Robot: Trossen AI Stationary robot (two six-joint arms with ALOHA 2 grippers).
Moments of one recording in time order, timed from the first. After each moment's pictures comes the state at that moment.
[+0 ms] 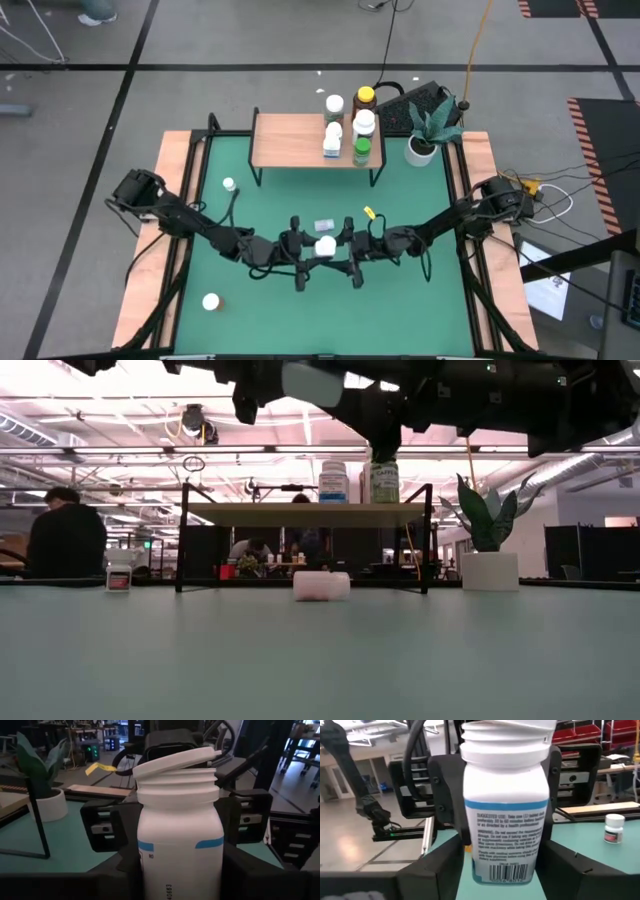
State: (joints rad) left arm -0.40 1.64 0.83 0.71 -0.48 -0.11; right arm 0.31 1.80 0.66 1.22 0.18 0.15
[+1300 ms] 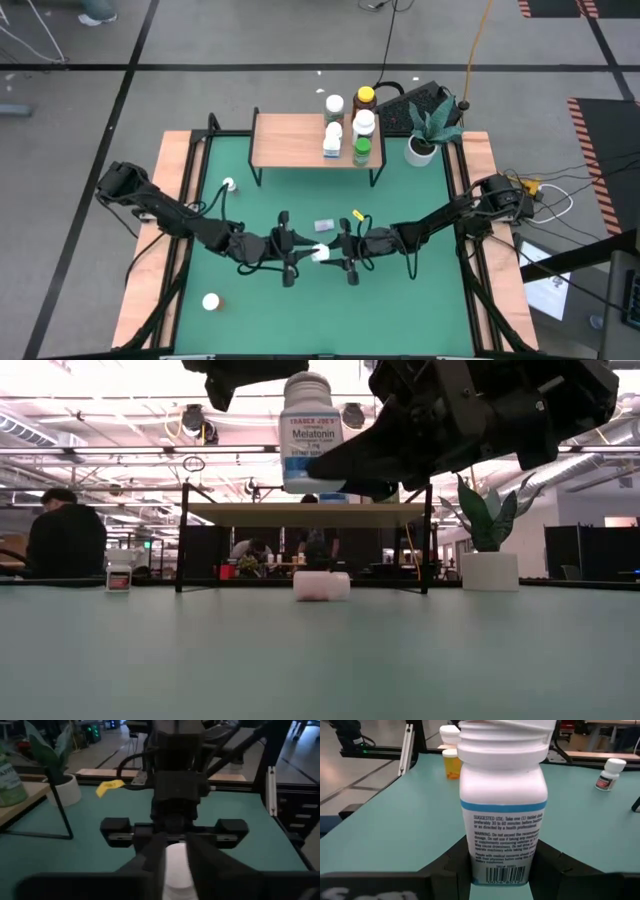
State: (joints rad) left arm -0.42 1.47 0.83 0.38 -0.50 -0.13; right arm 0.27 1.80 0.70 0.82 0.13 0.05
